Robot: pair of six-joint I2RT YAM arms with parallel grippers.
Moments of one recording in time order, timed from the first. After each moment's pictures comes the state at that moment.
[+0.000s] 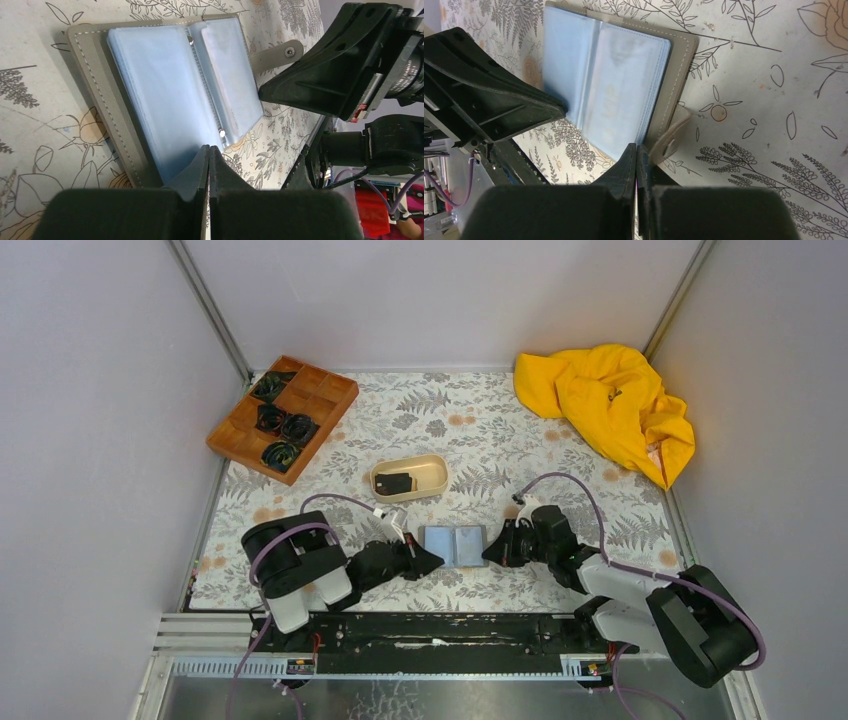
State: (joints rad) left arm -0.98 1.77 0.14 1.28 -0.05 -1.00; right arm 0.54 1.13 0.18 0.28 -0.38 0.61
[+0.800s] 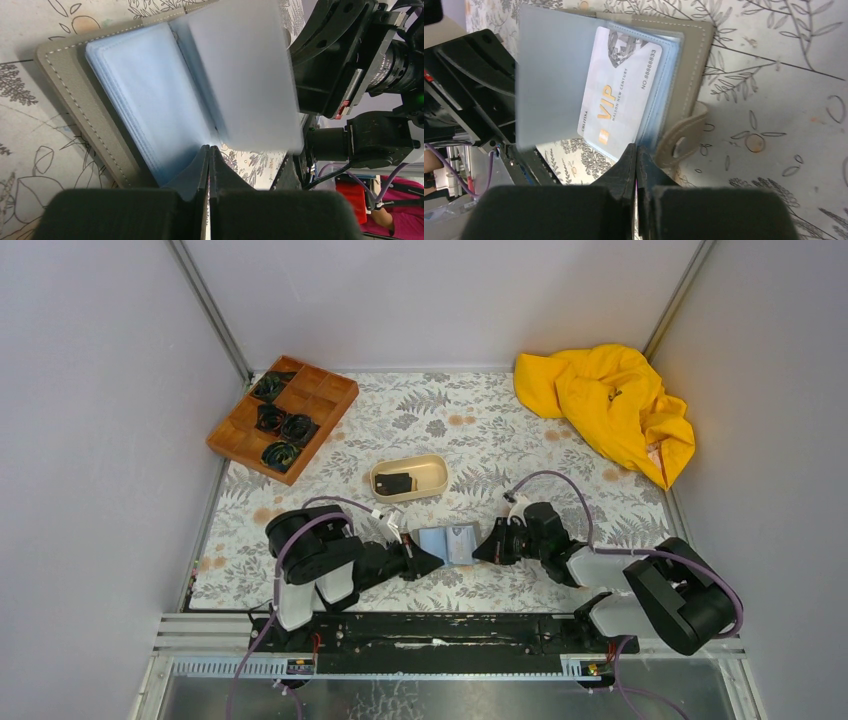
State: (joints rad) left arm -0.95 1.91 0.11 1.50 0.02 -1.04; right arm 0.55 1.31 0.20 0.46 -0.44 0.66
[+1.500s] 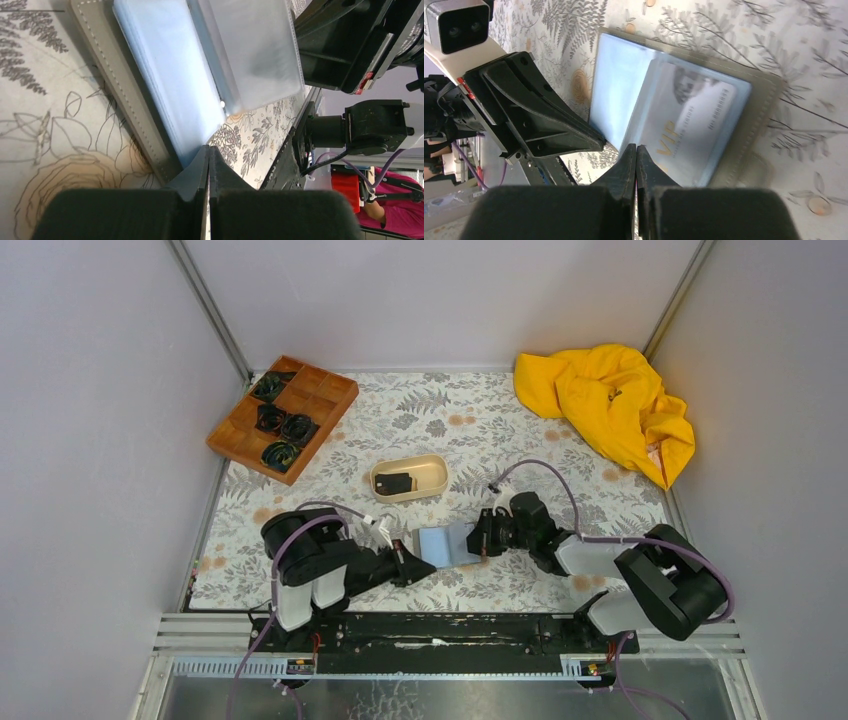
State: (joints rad) left arm -0.94 1.90 0.04 1.56 0.05 -1.06; right arm 0.61 1.38 0.30 0.47 -0.46 0.68
